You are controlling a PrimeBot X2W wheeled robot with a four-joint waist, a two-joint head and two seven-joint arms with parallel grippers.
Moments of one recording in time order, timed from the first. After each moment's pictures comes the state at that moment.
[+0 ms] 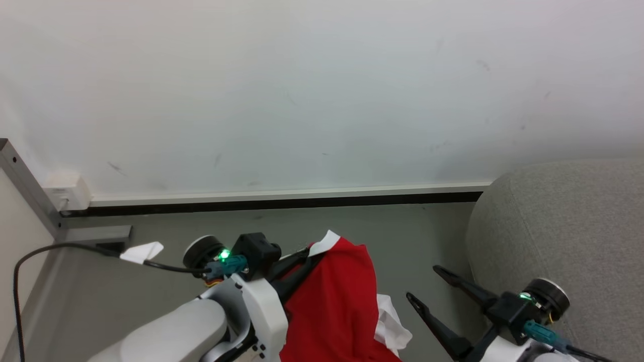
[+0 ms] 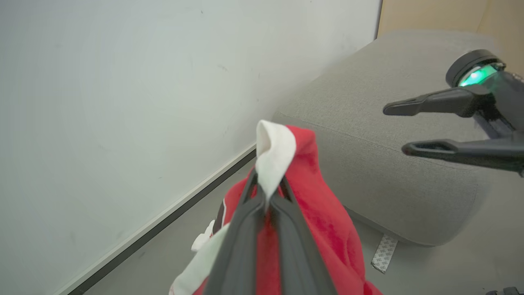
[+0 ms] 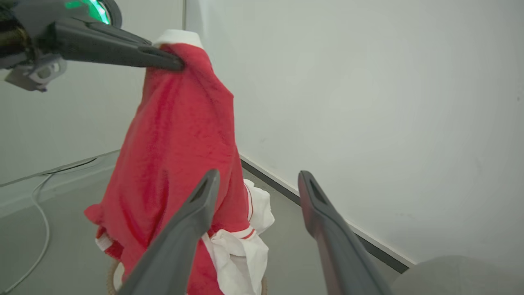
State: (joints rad) left arm -0.77 0.51 -1.23 0.27 -0.77 0.03 -0.19; right arm -0.37 -0.40 0.79 0.26 0.47 0.13 -0.21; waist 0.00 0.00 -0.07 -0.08
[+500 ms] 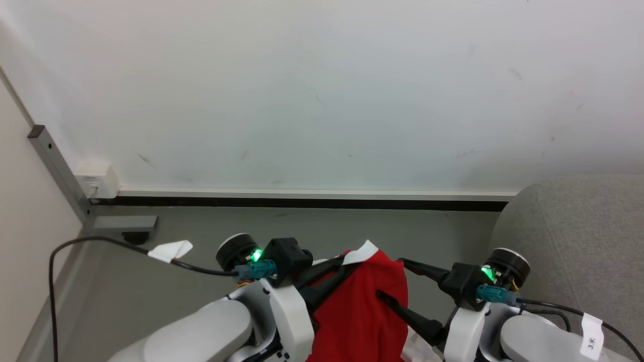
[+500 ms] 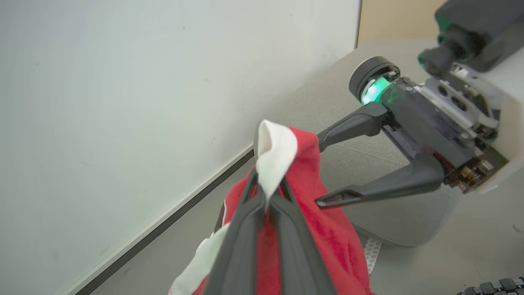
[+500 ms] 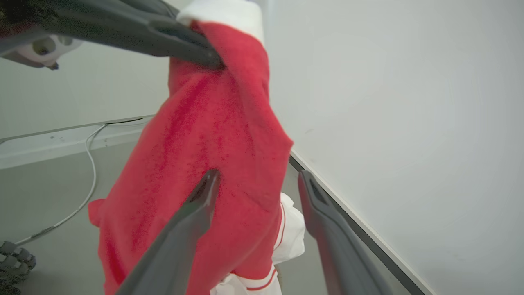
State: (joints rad) left arm -0.79 0.46 -1.25 0.24 -0.75 -0.02 -0.18; right arm -0.72 -0.43 1.24 0.38 0.72 0.13 -0.15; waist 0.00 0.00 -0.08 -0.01
